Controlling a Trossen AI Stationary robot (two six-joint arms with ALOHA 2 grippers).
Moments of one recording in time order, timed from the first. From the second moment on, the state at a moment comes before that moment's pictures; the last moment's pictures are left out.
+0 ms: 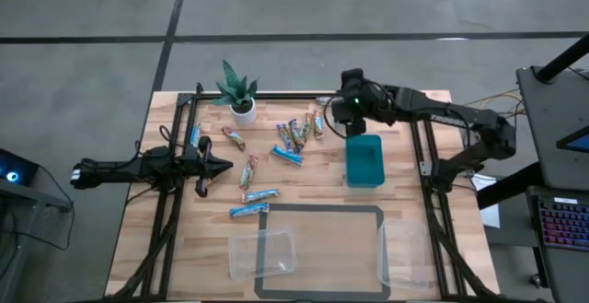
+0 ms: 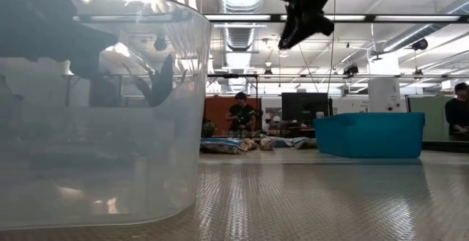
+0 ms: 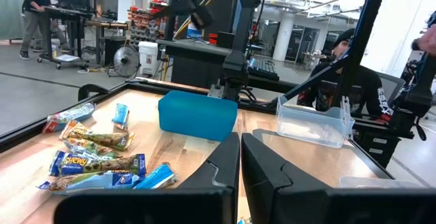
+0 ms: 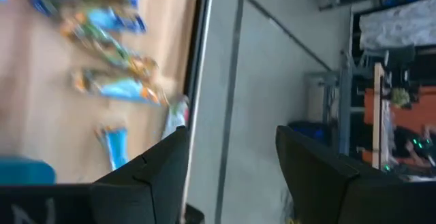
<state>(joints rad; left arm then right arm) 0.00 0.00 0.01 0.03 -0.07 -0.16 -0.31 1.45 1.38 -0.73 0.46 -0.80</state>
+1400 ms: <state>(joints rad) 0.00 0.00 0.01 0.03 -0.07 -0.16 -0.68 1.75 1.50 -0.96 0.08 -0.82</state>
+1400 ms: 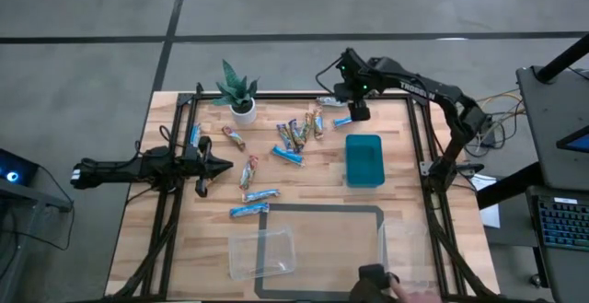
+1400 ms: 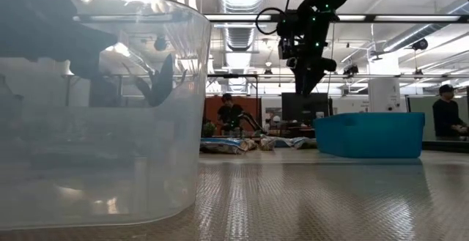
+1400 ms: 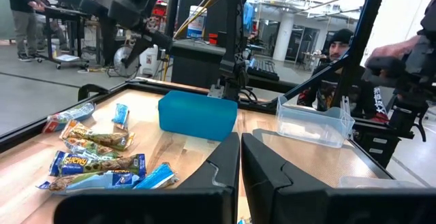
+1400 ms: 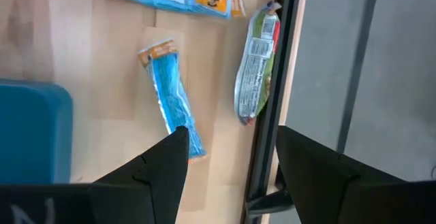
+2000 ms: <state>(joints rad) 0.00 0.00 0.01 0.03 -0.07 -0.16 -0.65 1.74 1.29 -0.79 0.04 -0.86</state>
